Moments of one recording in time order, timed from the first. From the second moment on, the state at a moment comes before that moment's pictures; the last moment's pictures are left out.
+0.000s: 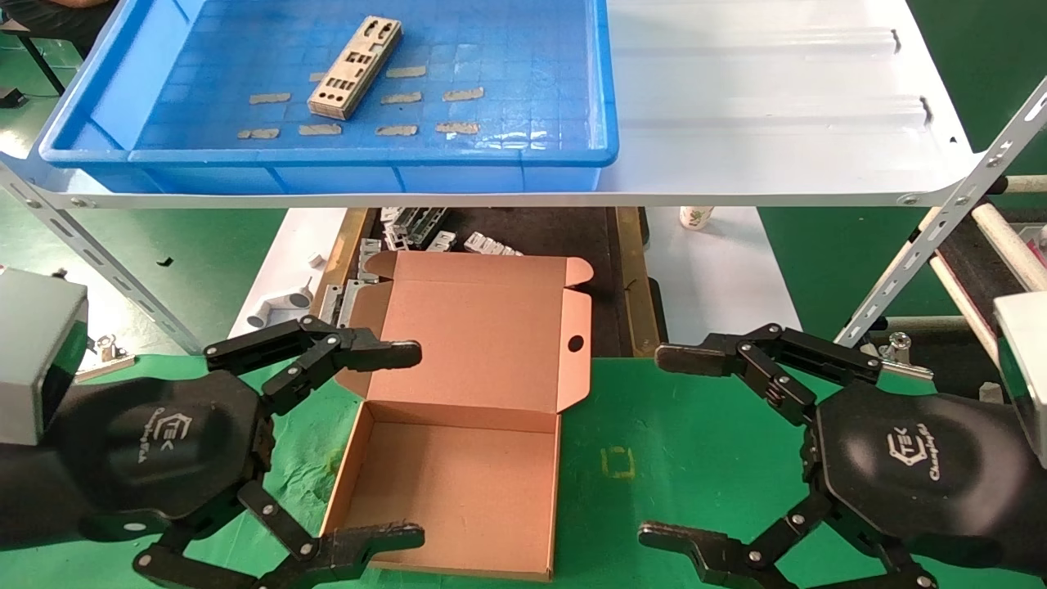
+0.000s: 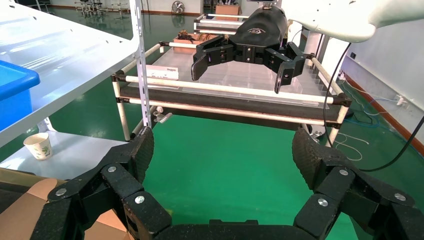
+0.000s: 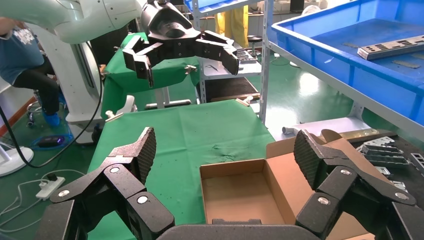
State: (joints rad) left arm -1.08 0.61 0.28 -1.28 0.73 1.49 -0.18; right arm 1.10 -0.57 -0.39 1.27 -0.66 -1.45 0.13
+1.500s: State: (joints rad) left arm -1.08 0.61 0.28 -1.28 0.73 1.49 -0.18; right arm 1.10 -0.57 -0.39 1.27 -0.66 -1.45 0.13
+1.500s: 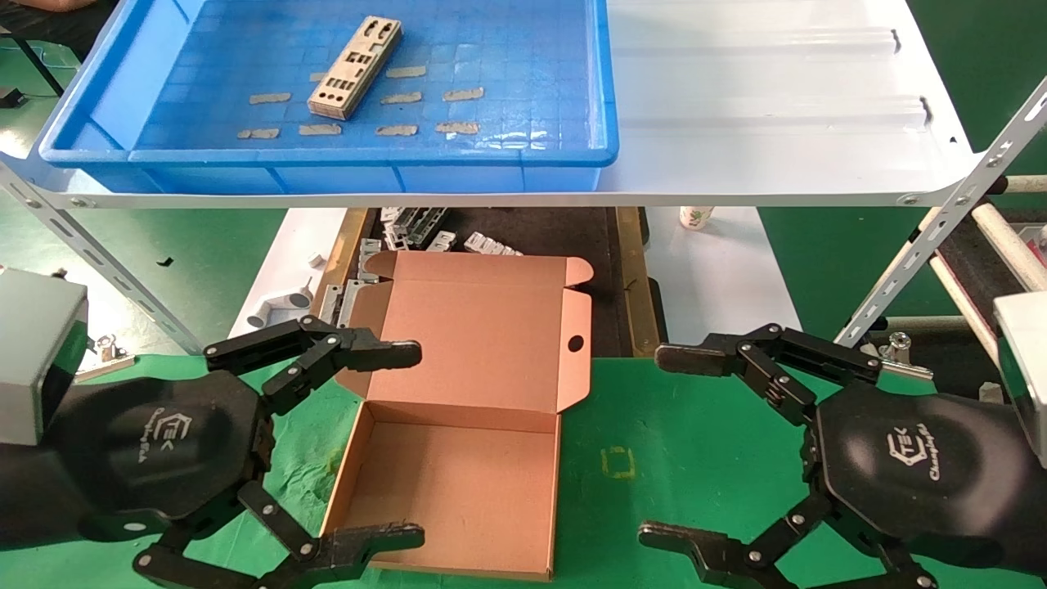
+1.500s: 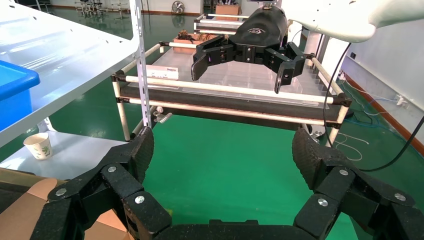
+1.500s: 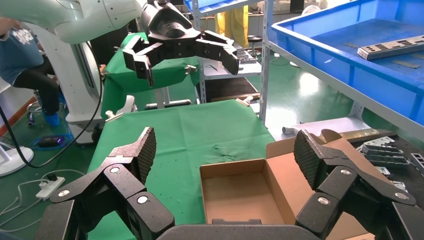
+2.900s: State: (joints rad) left arm -1.15 0.66 0.28 -1.24 0.77 1.41 -0.19; right arm 1.10 -0.57 -0.39 1.27 -0.66 -1.45 0.13
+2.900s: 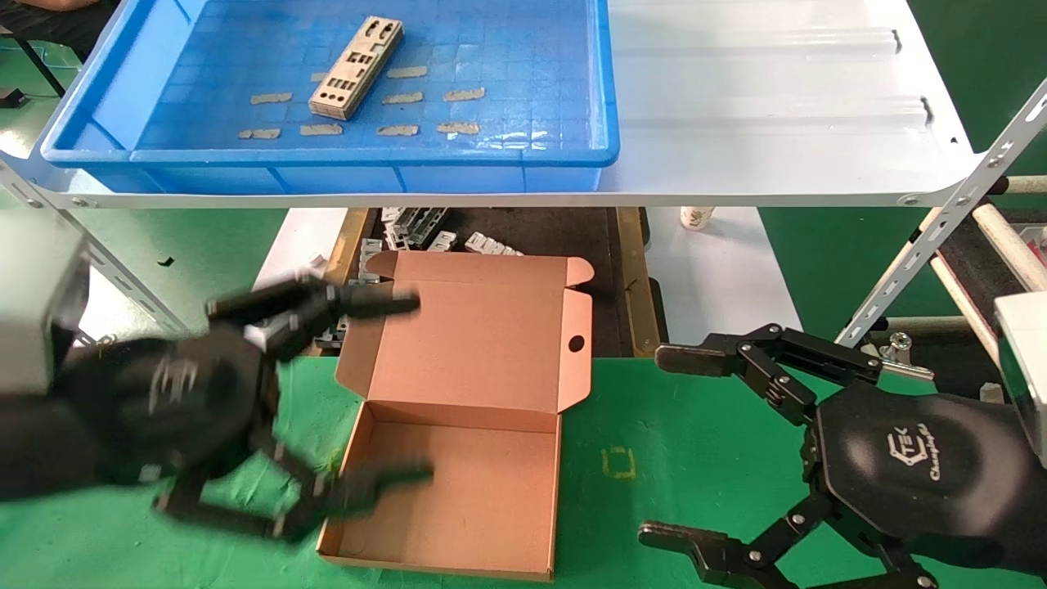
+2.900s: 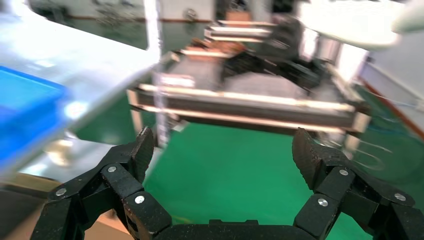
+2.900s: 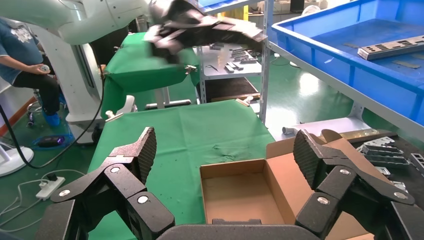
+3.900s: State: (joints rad) left arm -1.73 1.00 0.47 -0.48 1.26 0.95 -0.18; right arm 1.10 -0.57 -0.39 1.27 -0.66 -1.45 0.13
